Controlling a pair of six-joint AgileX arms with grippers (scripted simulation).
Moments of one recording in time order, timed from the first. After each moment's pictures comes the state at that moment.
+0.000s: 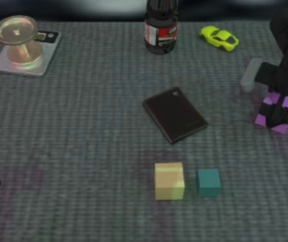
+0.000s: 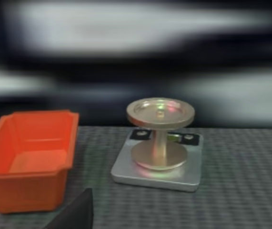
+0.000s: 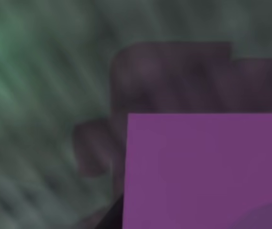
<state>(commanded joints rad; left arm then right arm) 0.02 0.00 0.00 0.00 0.00 0.00 0.11 2.35 1.77 -0.99 0.00 -0.95</state>
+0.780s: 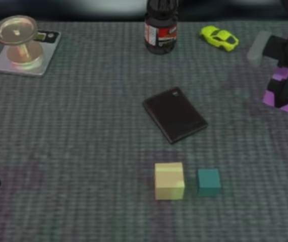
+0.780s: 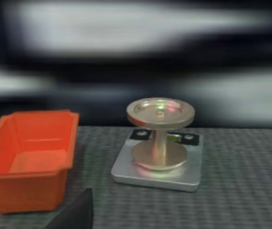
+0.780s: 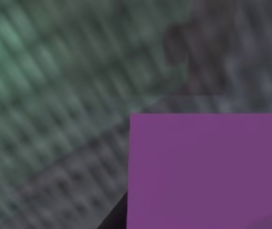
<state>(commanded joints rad) 0.02 0.00 0.00 0.00 0.00 0.00 0.12 2.29 1.94 -1.22 0.00 -0.95</state>
